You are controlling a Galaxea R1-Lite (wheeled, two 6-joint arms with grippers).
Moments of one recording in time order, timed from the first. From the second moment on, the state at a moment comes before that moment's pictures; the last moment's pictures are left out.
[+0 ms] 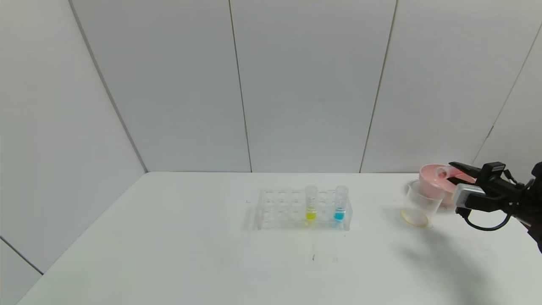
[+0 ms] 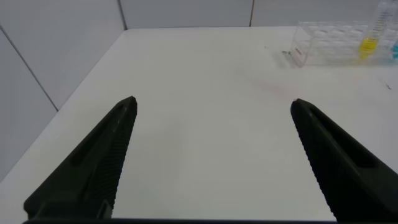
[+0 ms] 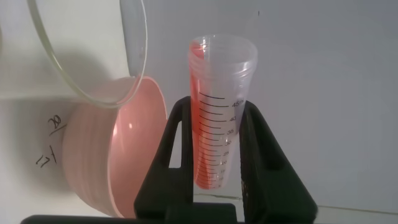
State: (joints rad) left arm 0.00 0.00 0.00 0.00 0.00 0.00; right arm -0.31 2.05 -0.71 -1.25 0.59 -1.57
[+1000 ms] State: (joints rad) left arm 0.00 0.00 0.00 0.00 0.00 0.00; right arm -0.28 2.05 -0.70 -1.21 0.53 -1.63
